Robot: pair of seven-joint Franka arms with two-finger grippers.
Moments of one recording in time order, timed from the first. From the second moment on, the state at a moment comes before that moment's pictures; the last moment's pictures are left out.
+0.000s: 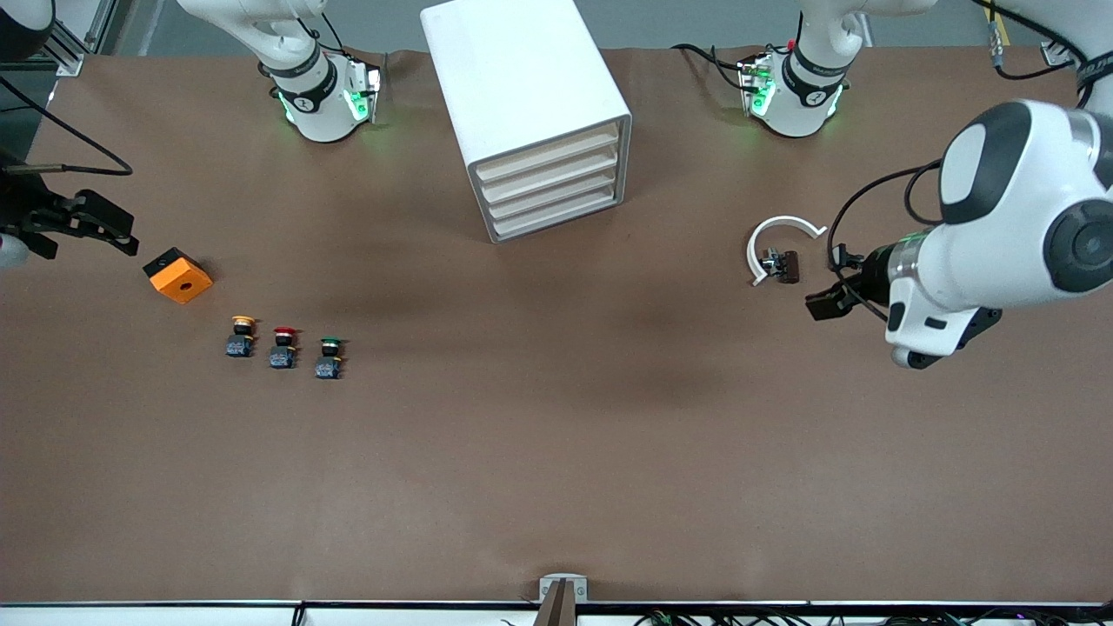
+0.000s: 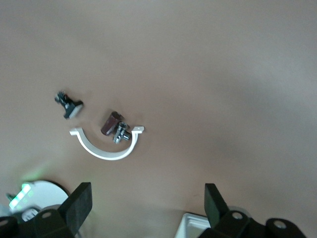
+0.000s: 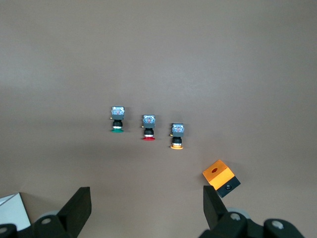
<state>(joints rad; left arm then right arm) -0.15 0.35 -0.05 -1.44 -0.12 1.48 -0.83 -0.01 0.01 -0.01 -1.58 -0.04 1.61 -0.07</state>
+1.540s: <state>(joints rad) -0.23 0.57 -0.07 -1.42 -0.54 1.47 -1.89 -0.15 0.35 -0.02 -2.08 -0.13 2.43 -0.11</state>
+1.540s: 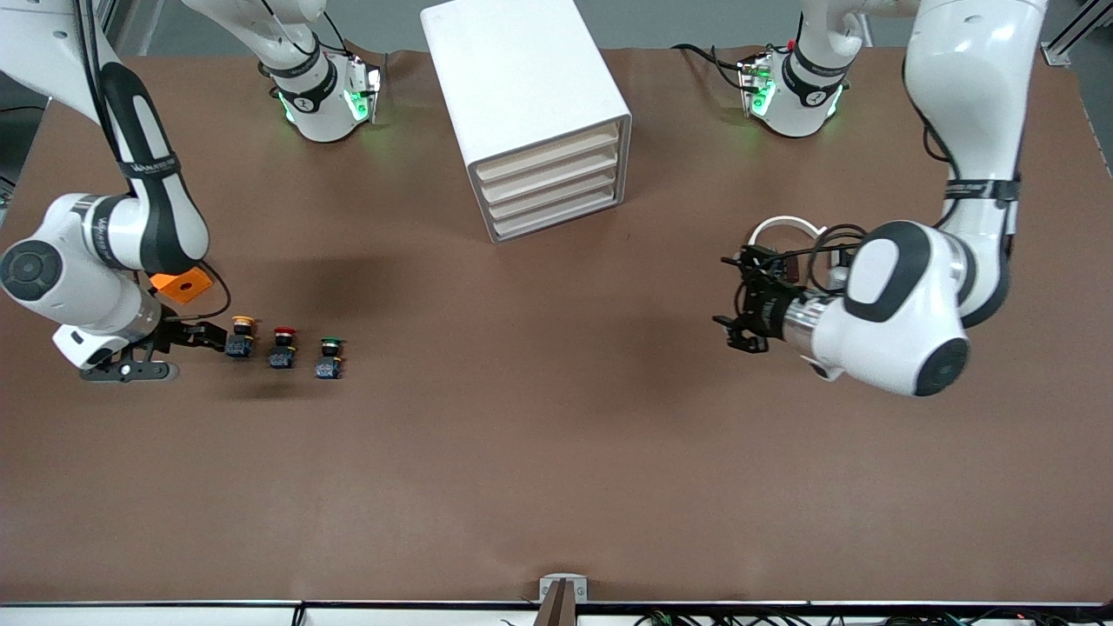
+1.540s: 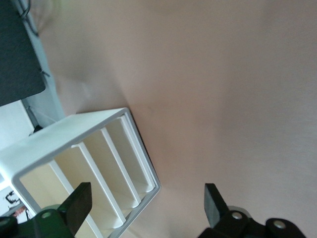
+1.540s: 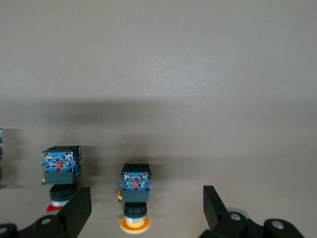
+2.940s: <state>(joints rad) -0.25 0.71 -0.07 -1.42 -0.81 1.40 -2.20 -0.15 0.48 -0.02 -2.11 -0.12 2.53 -0.11</state>
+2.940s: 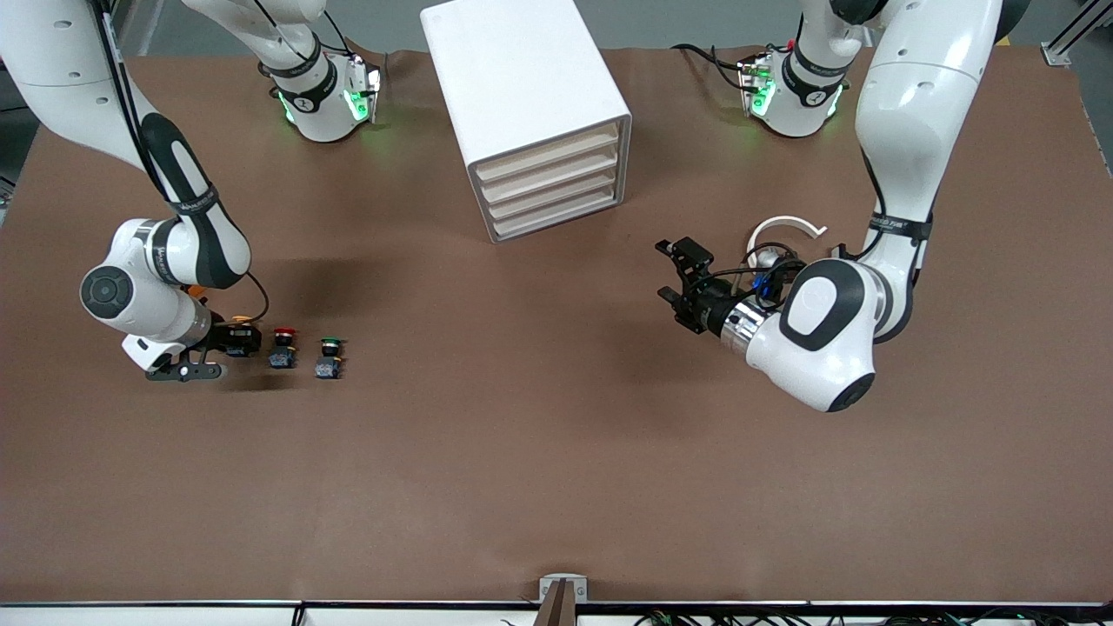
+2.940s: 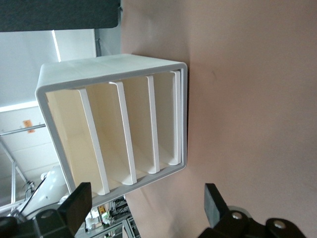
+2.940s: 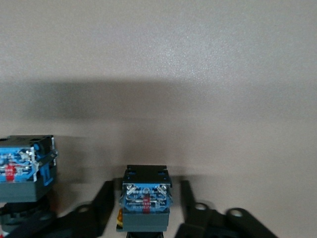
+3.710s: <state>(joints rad) -0.26 0.75 -0.07 -1.41 -0.93 1.39 -2.32 -0.01 0.27 0.01 -1.94 -0.12 1.98 0.08</state>
